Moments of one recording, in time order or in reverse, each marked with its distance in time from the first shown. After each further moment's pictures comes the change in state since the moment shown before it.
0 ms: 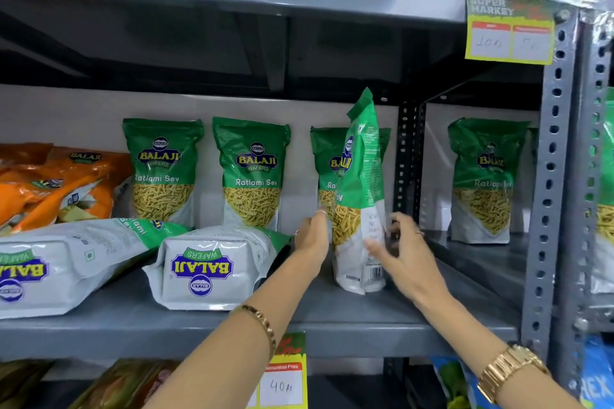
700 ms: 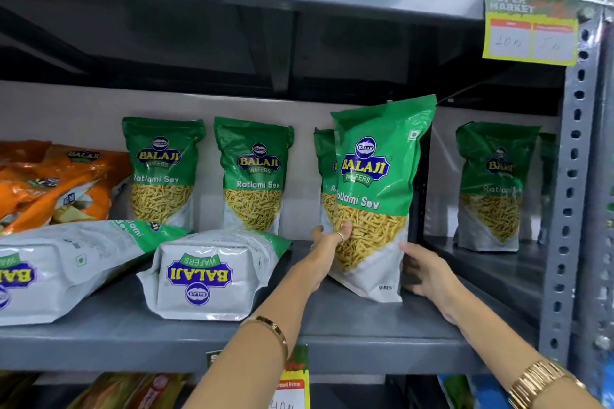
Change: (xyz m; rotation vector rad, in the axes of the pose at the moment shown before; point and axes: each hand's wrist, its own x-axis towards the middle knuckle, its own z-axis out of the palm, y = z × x) left_hand 0.019 -0.024 0.005 -0.008 -0.322 -0.027; right_hand 0.014 0.026 -0.006 0.742 -0.247 0.413
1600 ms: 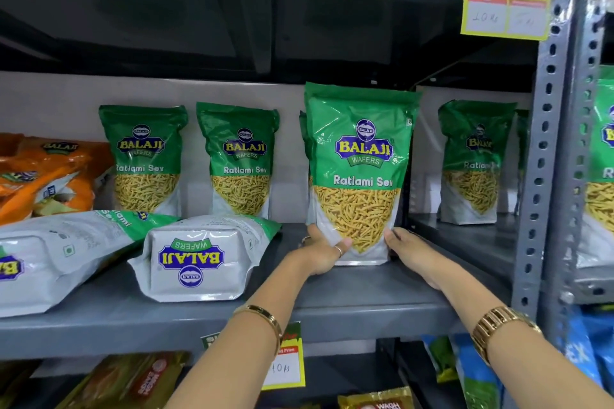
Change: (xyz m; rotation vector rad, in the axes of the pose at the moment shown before) left_hand -0.023 -0.009 -0.001 0.677 -0.079 -0.094; right_hand 0.012 0.008 -0.007 -0.676 0.109 0.069
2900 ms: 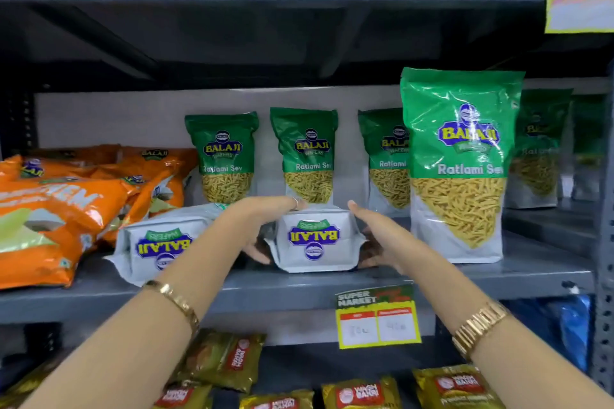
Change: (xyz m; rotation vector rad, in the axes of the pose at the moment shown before) left_hand -0.125 -0.071 -0.184 -0.289 0.111 -0.347; right_hand -0.095 -0.155 0.128 0.559 -0.169 0.168
